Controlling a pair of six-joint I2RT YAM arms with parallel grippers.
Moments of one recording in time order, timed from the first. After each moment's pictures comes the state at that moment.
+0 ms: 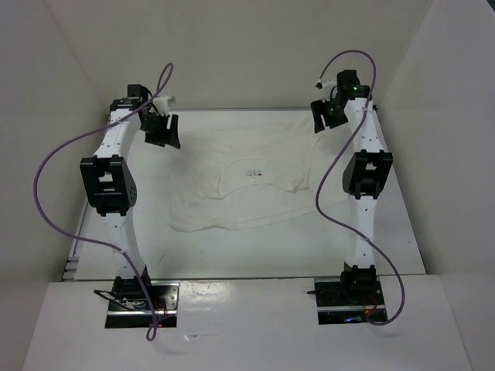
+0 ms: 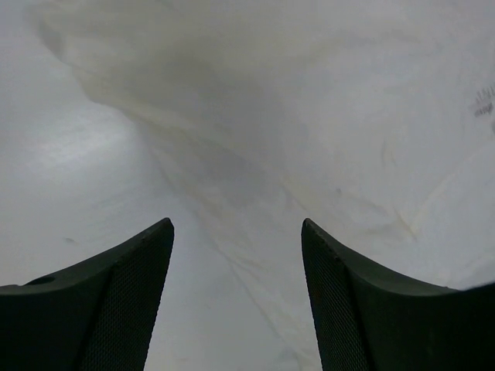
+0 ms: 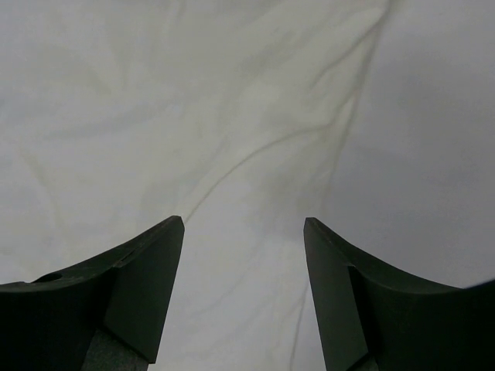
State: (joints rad) left arm 0.10 2.21 2.10 -0.96 0.40 0.19; right arm -0.03 2.53 2.62 -1.08 -0.21 -0.32
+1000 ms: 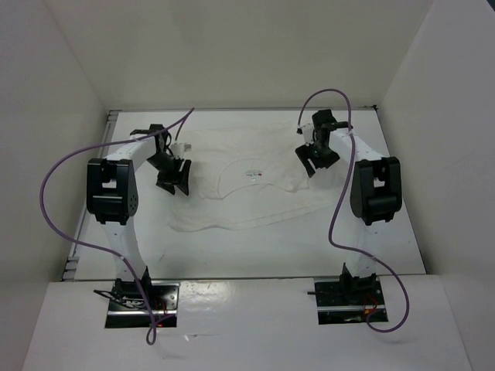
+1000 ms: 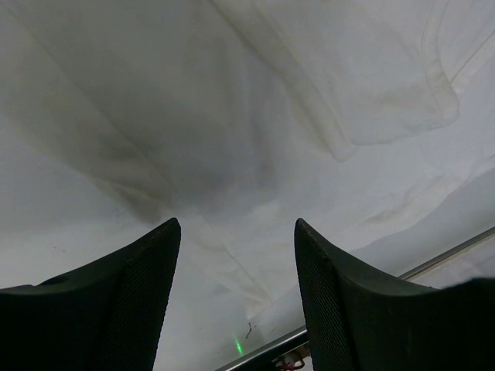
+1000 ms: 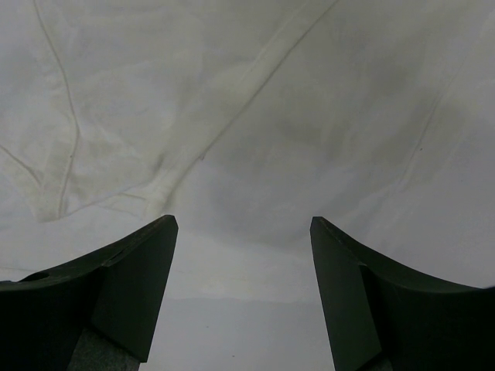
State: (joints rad) left arm -0.01 2.03 1.52 -0.99 0.38 0.19; right arm 0.14 1.98 1.55 -0.80 -0.01 -0.36
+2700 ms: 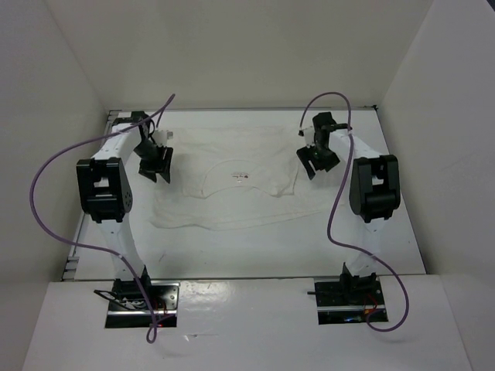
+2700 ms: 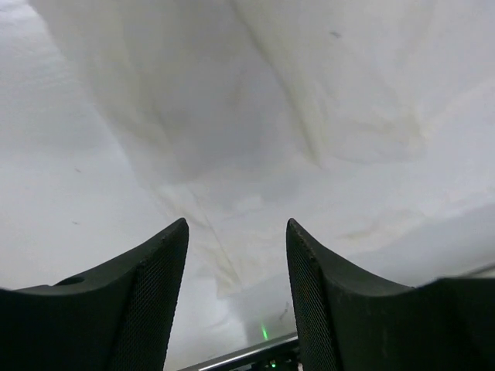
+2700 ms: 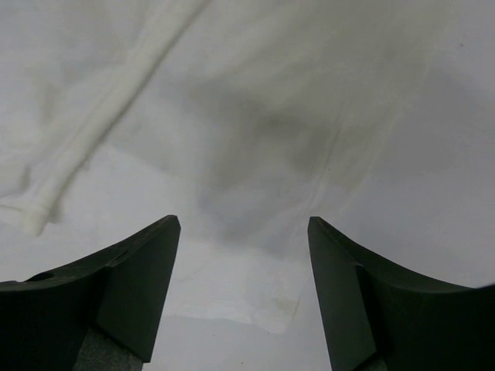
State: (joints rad) left arm 0.08 2.08 1.70 -1.09 0.21 0.21; right arm 0.12 2.03 1.55 -0.78 0.00 -0.32
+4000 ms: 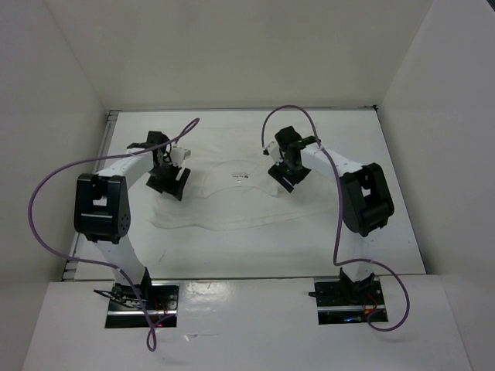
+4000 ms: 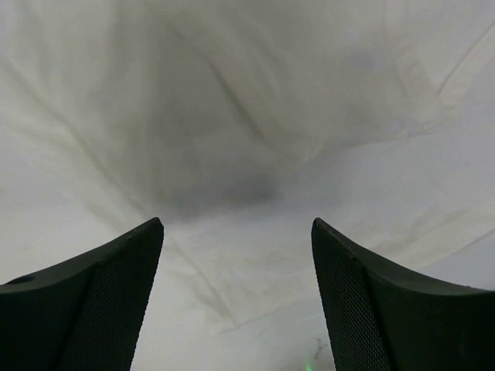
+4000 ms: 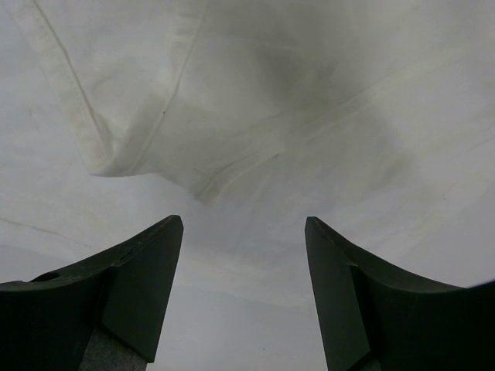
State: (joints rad) left arm -0.05 1.84 1.27 -0.78 0.19 0.29; right arm 0.41 1.91 1.42 -0.76 0.08 -0.38
